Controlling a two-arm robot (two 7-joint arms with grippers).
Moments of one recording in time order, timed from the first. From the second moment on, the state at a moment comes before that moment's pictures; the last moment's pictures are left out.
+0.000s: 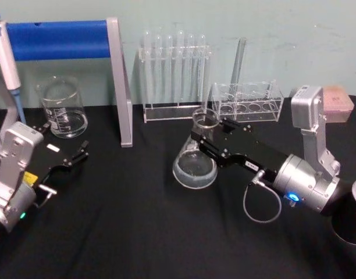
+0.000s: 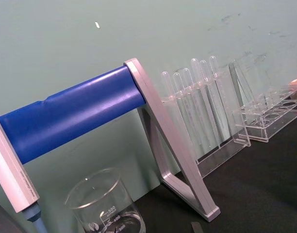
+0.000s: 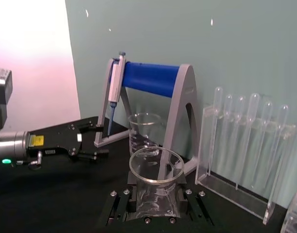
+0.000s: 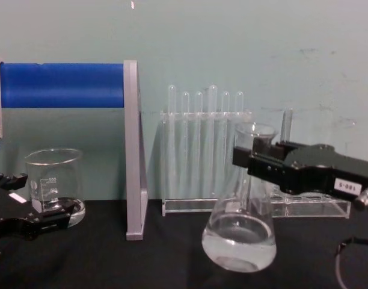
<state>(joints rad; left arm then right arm) -0.20 0.60 0.45 -1.41 -0.25 -0.12 0.03 0.25 0.43 -0.41 -1.52 0.48 -0.04 0.52</state>
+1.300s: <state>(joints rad) -0.20 0.60 0.45 -1.41 -0.25 -0.12 0.03 0.28 0.43 -0.47 -1.40 0.44 -0.08 0.59</state>
